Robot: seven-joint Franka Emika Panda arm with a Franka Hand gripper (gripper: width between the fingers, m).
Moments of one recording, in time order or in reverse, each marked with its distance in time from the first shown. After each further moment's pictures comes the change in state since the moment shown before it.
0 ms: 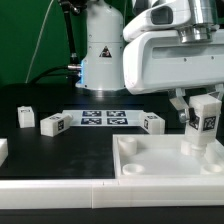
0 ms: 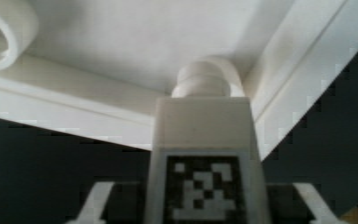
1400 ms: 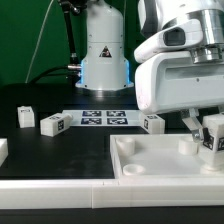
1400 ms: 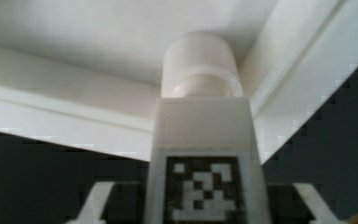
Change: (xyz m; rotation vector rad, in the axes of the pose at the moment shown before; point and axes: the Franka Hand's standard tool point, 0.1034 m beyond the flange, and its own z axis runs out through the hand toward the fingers) arm 0.002 -0.009 0.025 -0.008 0.050 -0.008
